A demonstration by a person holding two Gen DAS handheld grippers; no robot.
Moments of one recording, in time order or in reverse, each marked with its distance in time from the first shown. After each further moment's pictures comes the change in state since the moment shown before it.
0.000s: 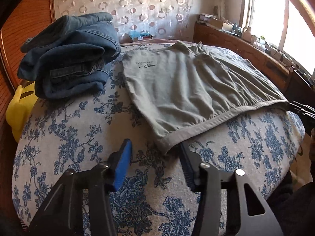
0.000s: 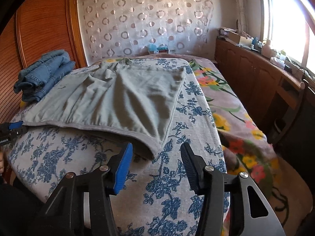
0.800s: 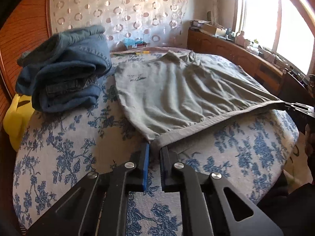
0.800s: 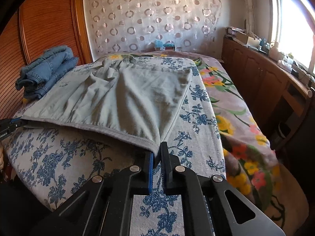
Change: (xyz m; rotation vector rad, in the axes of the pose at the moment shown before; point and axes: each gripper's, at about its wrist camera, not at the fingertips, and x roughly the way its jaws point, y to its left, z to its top) left arm -0.008 -0.009 0.016 0.032 -0.058 -0.024; right arm -0.036 -0.003 0.006 -0.028 0.011 0.055
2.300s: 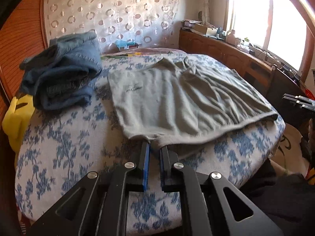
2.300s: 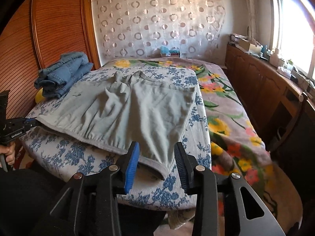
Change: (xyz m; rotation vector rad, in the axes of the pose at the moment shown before) left arm -0.028 -0.011 0.001 0.038 -0.007 -0.052; right arm -0.022 -0.004 -0.013 -0.014 -0.024 0.014
